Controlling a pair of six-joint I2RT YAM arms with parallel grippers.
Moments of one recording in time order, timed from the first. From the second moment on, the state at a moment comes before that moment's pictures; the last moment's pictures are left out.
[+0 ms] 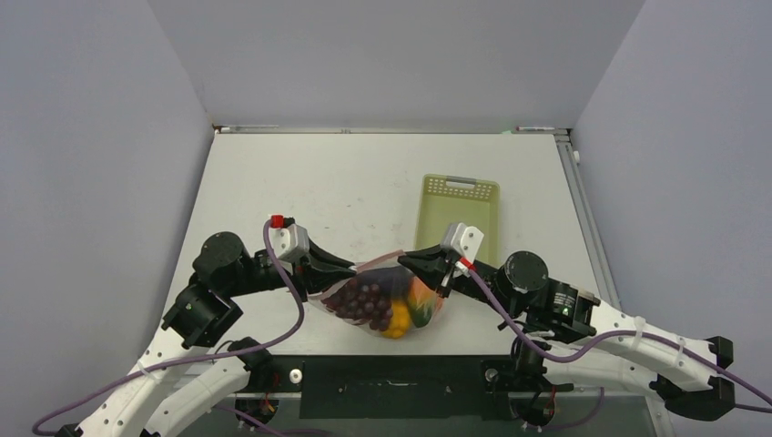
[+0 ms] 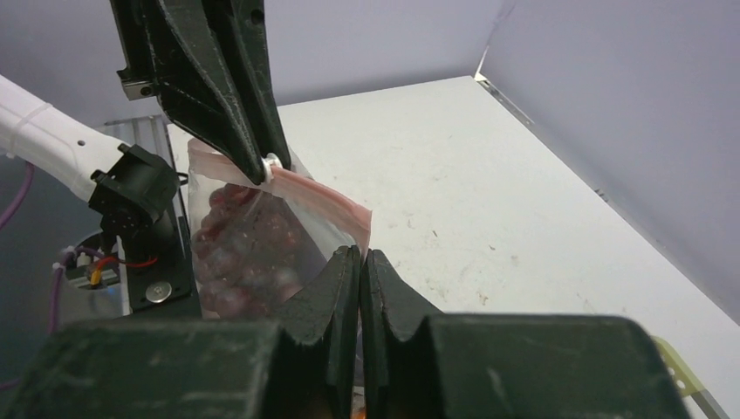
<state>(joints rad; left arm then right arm) -0.64 0.61 0.84 -0.27 0.70 -0.09 1.19 0.77 0.89 -0.10 0.04 -0.12</state>
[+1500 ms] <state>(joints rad) -0.65 0.60 0.82 -0.37 0.67 -0.08 1.18 1.04 1.22 -0.34 -0.07 -0.27</state>
